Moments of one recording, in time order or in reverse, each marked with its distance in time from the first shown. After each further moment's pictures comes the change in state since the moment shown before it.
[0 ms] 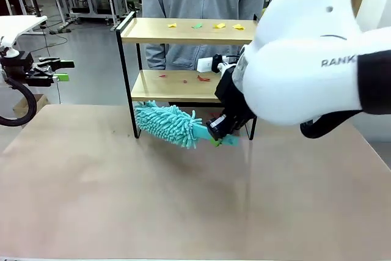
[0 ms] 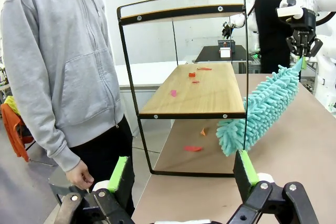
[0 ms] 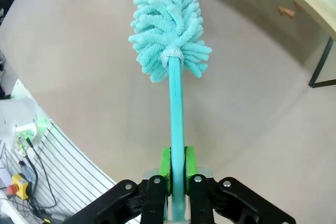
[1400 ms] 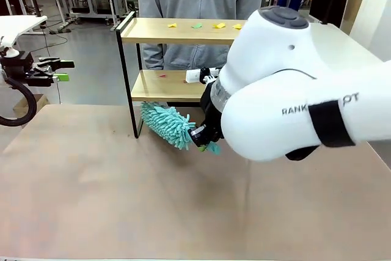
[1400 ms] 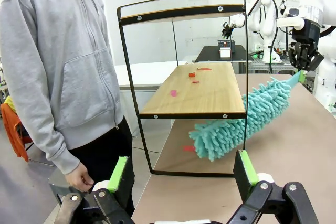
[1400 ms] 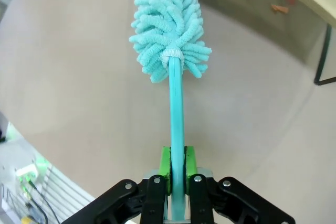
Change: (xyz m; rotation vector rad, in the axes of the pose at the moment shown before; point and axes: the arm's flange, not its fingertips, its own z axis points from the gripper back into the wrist) left arm 0.000 0.000 0.000 0.000 0.000 0.000; right arm 0.010 0.025 -0.043 -0.081 -0.071 -0.162
